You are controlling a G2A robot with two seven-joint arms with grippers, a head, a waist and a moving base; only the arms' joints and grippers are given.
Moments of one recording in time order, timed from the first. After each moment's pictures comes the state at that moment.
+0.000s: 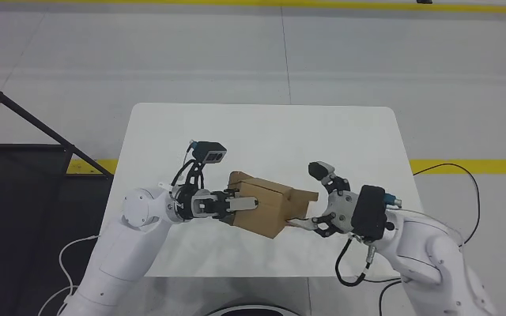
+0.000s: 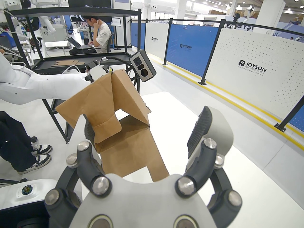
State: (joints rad) left arm 1.12 -1.16 -1.22 -1.64 -0.72 -0.55 -1.24; right arm -1.35 -0.98 1.37 -2.07 -0.93 -0.73 0.12
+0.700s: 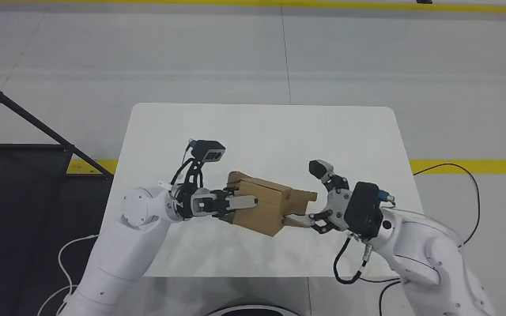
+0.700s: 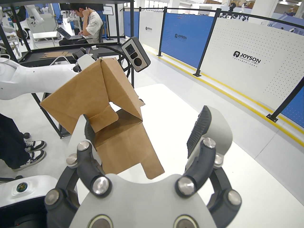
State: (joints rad) left arm 1.12 -1.16 -1.22 -1.64 -0.71 -0.56 -1.23; right arm -1.37 -0.99 1.37 -2.08 -0.92 -0.66 0.16
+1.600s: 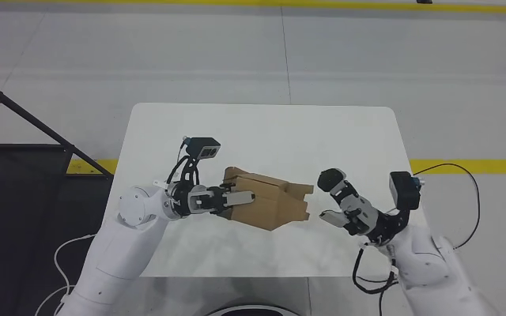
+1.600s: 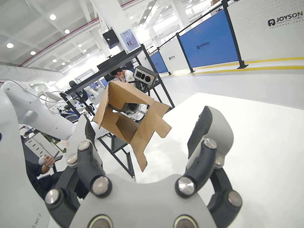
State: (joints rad) left arm 1.12 -1.15 -1.24 -1.64 -0.69 -0.58 -1.21; right arm -1.41 -0.98 1.38 -1.89 -0.20 -0.83 0.31
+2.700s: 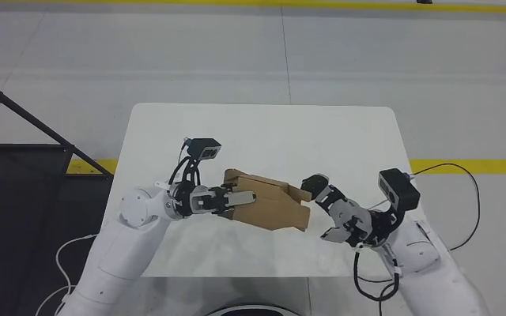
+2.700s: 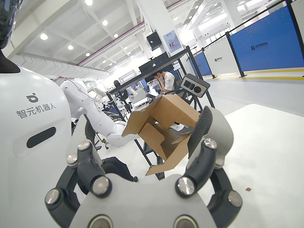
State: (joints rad) left arm 1.11 -1.15 -1.23 -1.63 -0.67 -0.61 -1.19; right arm -1.30 -0.98 1.27 -1.86 0.06 -0.98 0.49
